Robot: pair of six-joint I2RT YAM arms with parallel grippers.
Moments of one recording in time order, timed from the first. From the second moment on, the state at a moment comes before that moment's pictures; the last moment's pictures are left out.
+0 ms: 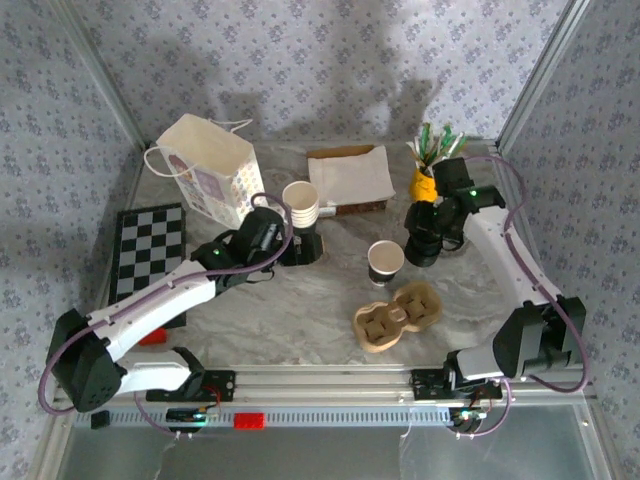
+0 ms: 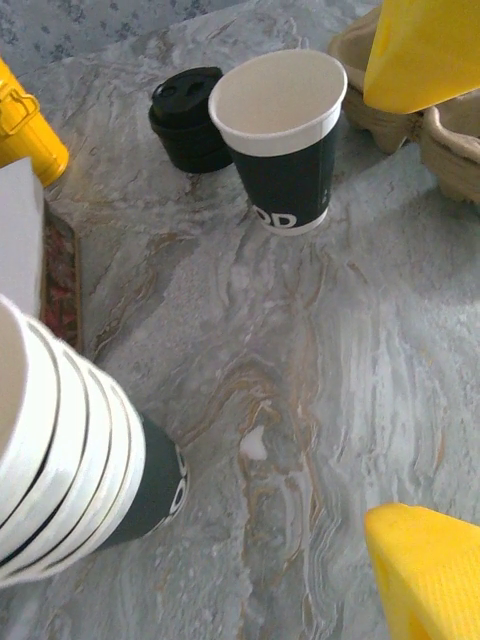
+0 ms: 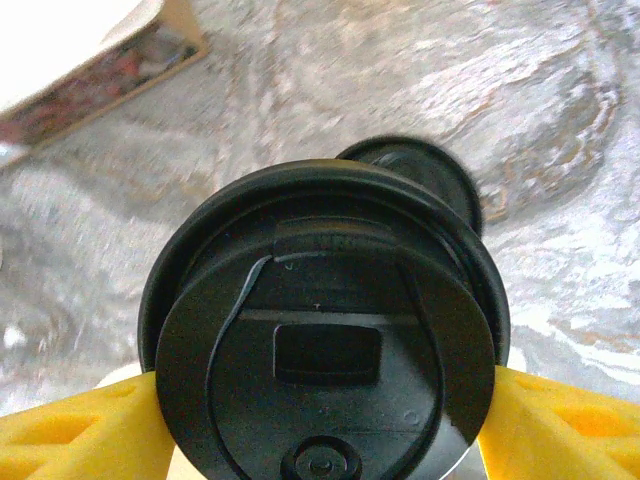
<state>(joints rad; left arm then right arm) -0.80 1.23 0.95 -0.42 -0.03 -0.74 0.21 1.39 1.29 -1.04 0.01 0.46</state>
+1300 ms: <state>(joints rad) -0.87 1.23 0.95 -0.37 -0.09 -0.79 0.57 1.57 1.35 -1.17 0.12 0.46</state>
